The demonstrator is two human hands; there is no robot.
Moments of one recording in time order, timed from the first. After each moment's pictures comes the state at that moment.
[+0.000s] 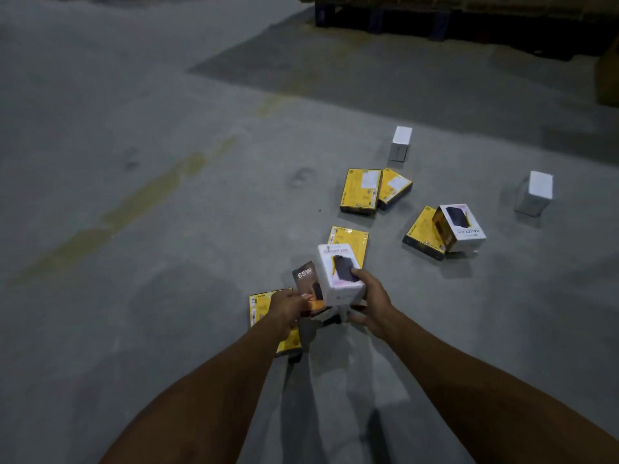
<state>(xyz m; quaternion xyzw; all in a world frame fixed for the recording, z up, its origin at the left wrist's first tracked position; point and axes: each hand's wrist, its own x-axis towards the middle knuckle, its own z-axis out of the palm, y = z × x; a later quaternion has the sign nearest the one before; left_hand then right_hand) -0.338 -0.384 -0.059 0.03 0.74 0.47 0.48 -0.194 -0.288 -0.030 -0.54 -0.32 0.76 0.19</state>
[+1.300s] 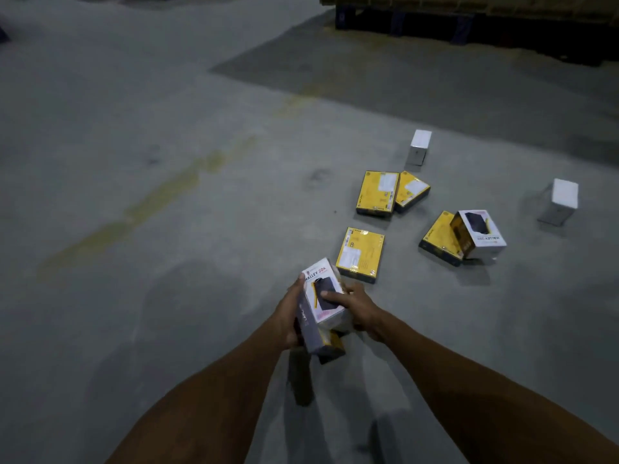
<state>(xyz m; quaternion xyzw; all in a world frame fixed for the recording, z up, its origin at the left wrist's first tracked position) -0.336 -0.421 -0.029 -0.03 0.57 0.55 0.61 -0.217 -0.310 -0.030 -0.42 -0.58 0.69 0.04</state>
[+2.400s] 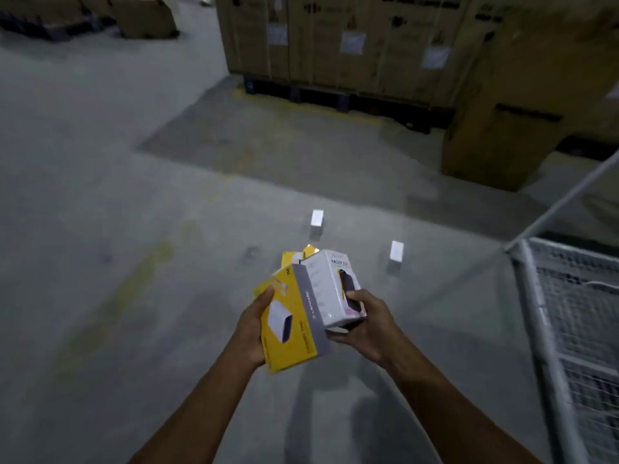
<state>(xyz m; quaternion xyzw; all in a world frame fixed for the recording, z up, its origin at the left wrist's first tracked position) -0.263 -0.396 0.447 0.04 0.34 0.57 0.75 -0.064 -0.317 0.490 -0.43 -0.24 0.83 0.26</state>
